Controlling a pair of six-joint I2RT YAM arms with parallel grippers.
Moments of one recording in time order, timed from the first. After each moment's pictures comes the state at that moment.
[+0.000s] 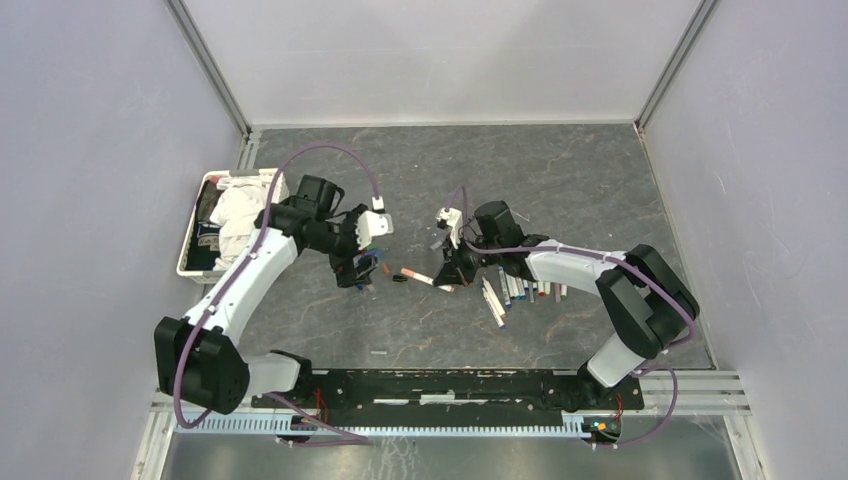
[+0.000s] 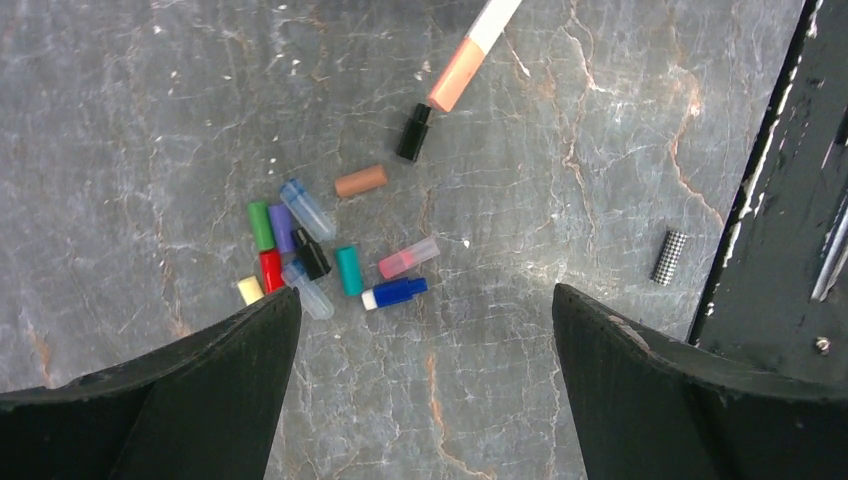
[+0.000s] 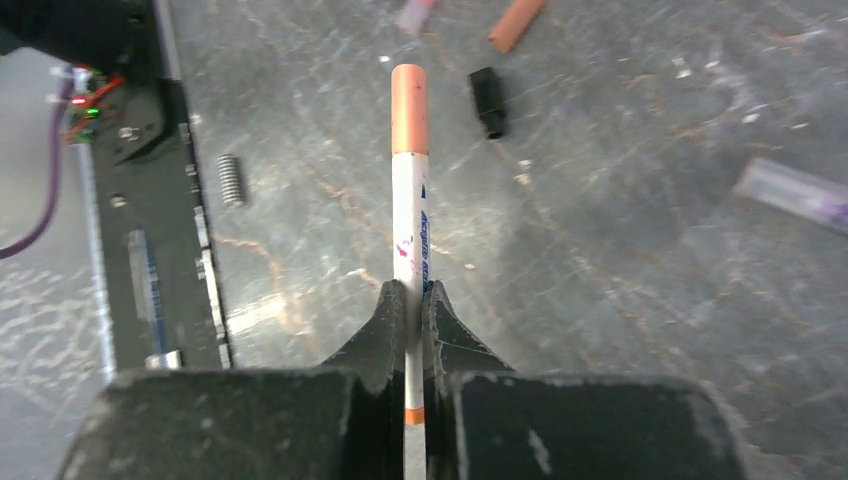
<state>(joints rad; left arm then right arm) -0.27 1.28 1.08 -0.95 0.60 0.94 0.66 1.63 0.84 0.09 -0.68 -0.05</state>
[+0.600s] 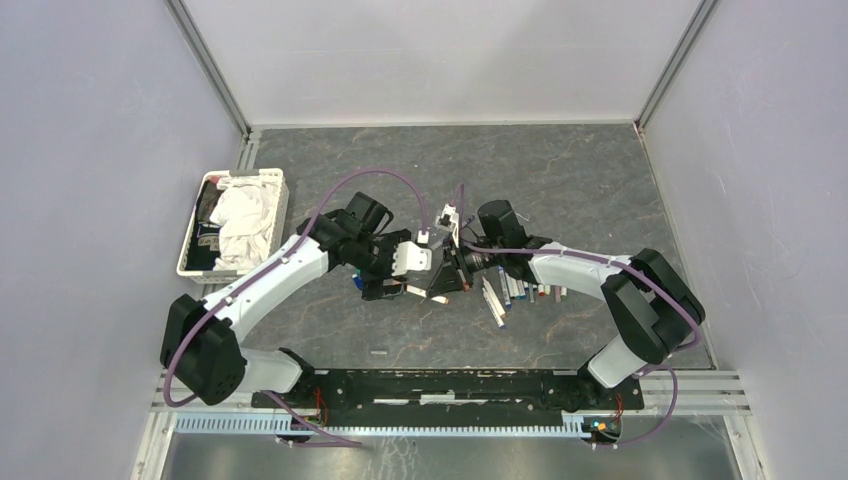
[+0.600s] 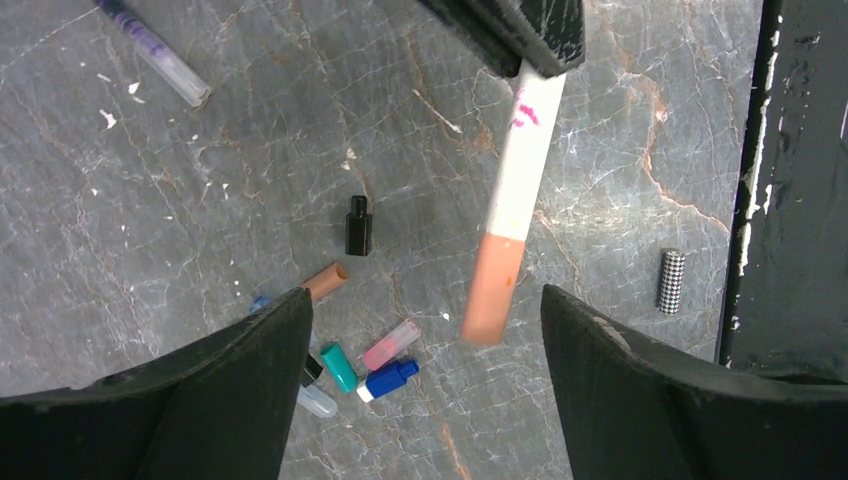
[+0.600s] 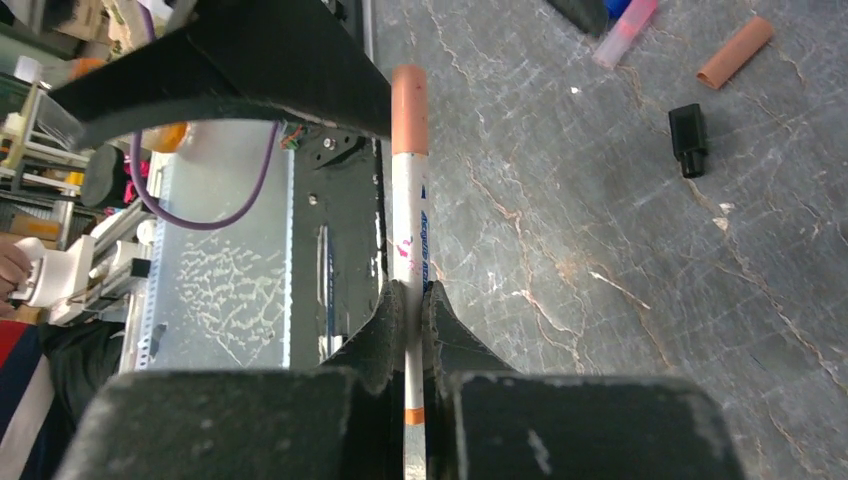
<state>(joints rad) -0.59 1.33 1.02 -0.84 0.46 0.97 0.66 1.58 0.81 0.17 -0.99 0.18</state>
